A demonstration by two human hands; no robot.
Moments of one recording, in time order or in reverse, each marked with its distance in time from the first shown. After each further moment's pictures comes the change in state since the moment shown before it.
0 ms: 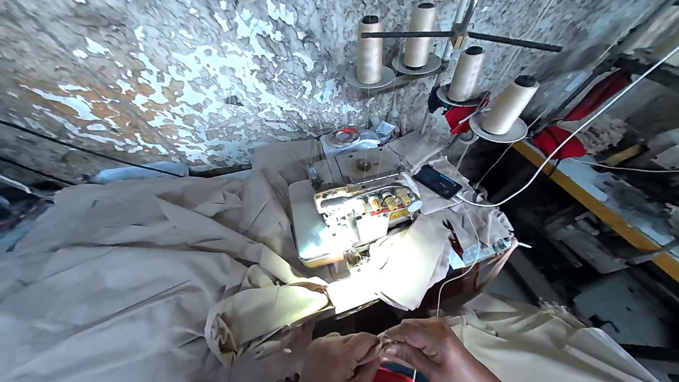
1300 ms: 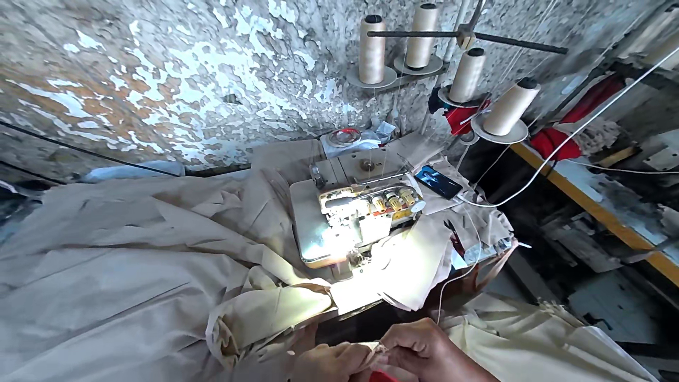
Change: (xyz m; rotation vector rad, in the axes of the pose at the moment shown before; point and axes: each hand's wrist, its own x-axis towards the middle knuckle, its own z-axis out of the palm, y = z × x) left_hand -0.018 -0.013 -0.011 0.093 0.013 0.039; right_hand 0.012 0.000 0.013 0.196 -0.108 0.063
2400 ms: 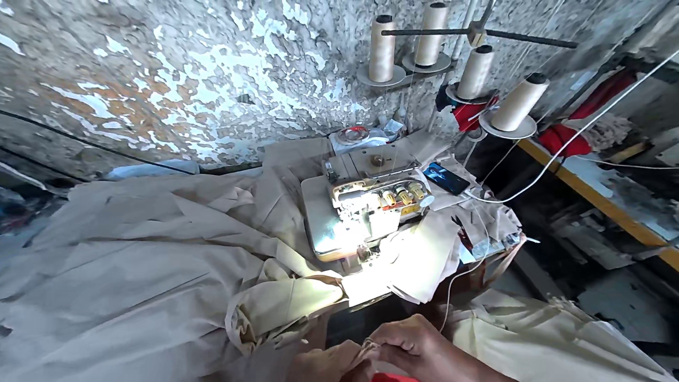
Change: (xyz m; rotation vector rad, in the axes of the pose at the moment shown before) left_hand -0.025 0.000 -0.024 -0.033 -0.069 -0.143; right_hand 0.013 -0.004 0.026 -0.036 -0.067 -0.022
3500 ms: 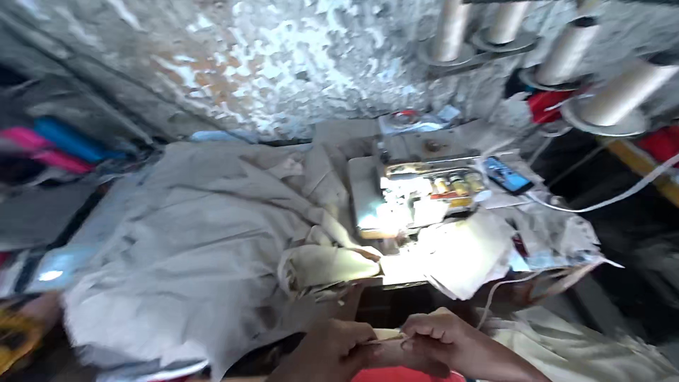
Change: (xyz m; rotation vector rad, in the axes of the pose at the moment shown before) left_hand -0.024 -0.018 -0.034 -0.280 -0.256 -0.113; right_hand 0.009 0.005 -0.002 0.229 -0.306 0.041
